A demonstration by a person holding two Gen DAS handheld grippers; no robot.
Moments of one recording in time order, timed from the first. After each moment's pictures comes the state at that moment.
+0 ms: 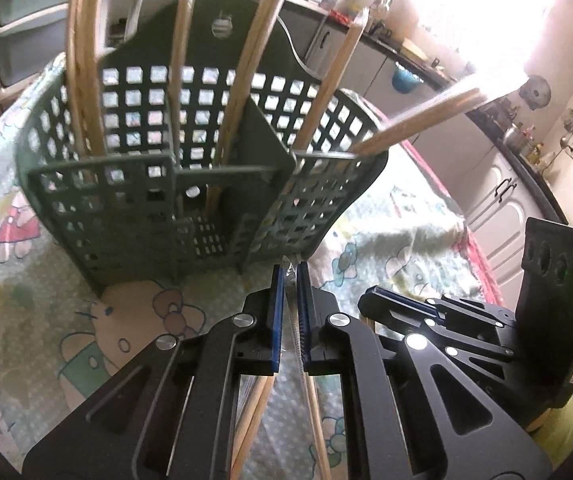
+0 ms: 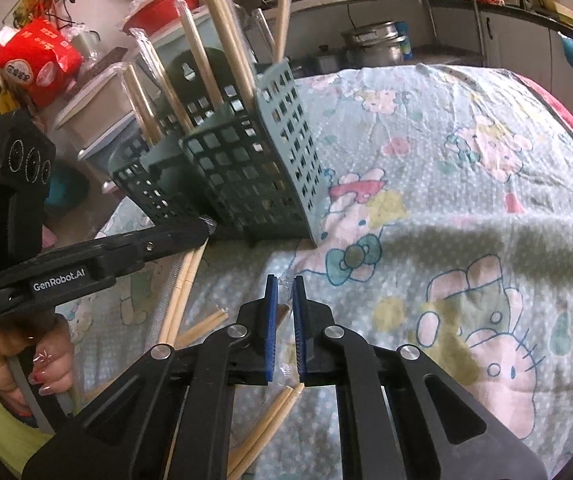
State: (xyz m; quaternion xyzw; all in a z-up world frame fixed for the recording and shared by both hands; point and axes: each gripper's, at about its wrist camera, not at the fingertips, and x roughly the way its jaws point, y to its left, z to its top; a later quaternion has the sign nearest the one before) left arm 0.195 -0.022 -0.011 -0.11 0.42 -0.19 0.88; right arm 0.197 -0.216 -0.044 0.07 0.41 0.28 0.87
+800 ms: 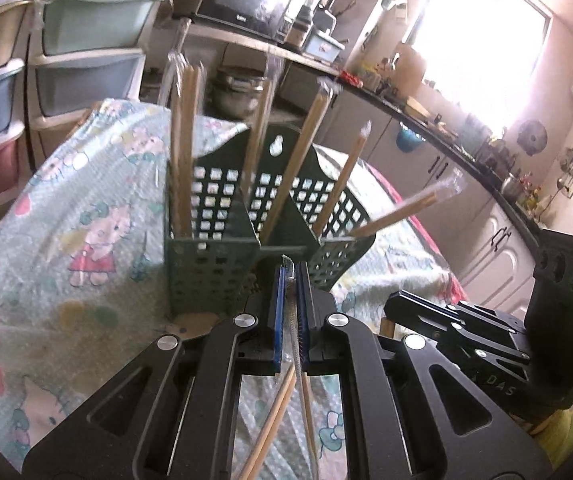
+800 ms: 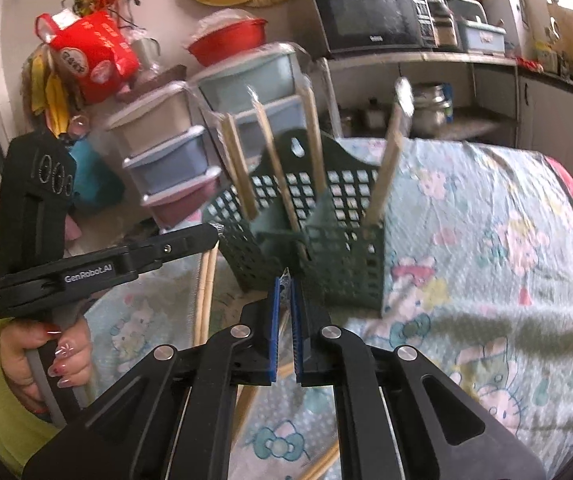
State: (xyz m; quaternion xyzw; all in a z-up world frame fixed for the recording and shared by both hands) left arm 0.155 0.033 0.048 -0.15 0.33 -0.16 0.92; right arm 0.171 -0.180 0.032 0.03 0.32 0.34 0.88
